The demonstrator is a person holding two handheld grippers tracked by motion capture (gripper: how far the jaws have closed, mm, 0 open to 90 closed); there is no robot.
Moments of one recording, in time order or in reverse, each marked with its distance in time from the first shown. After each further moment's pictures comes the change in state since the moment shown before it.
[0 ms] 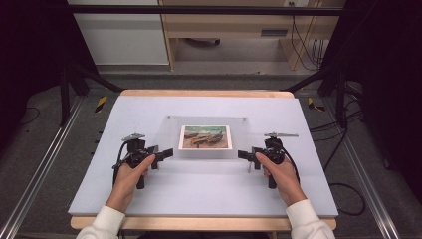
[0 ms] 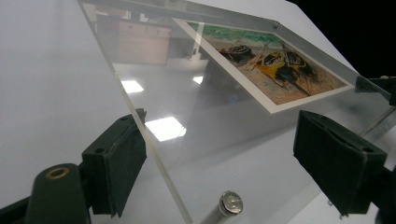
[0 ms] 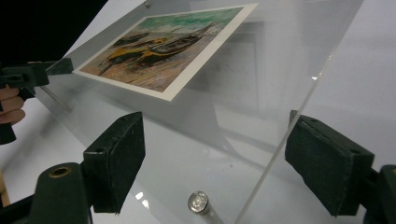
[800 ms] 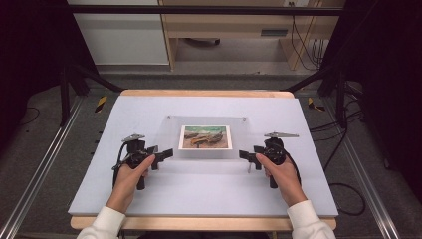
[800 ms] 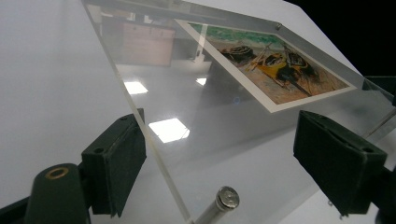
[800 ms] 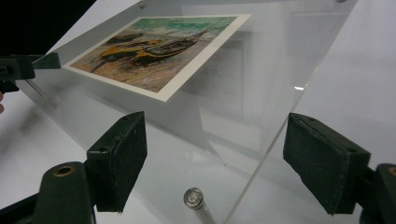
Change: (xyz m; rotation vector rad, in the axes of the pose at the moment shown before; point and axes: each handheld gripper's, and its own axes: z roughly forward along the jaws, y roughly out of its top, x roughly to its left) left arm -0.003 -0.001 -0.001 -0.008 0.015 -0.006; right arm 0.005 0.000 -0.005 -0.016 -0.050 -0.066
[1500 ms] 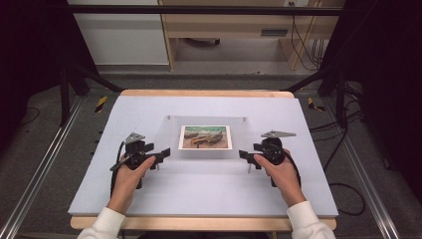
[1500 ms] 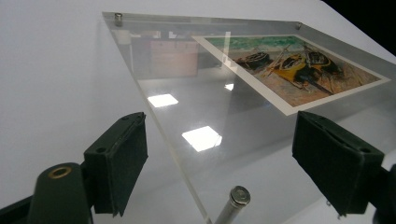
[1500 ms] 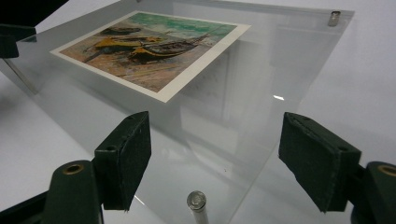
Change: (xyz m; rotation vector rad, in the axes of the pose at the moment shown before) left arm -0.008 0.002 -0.007 -0.035 0.112 0.118; right arm 0.010 0.005 -0.003 0.004 -0.067 -0.127
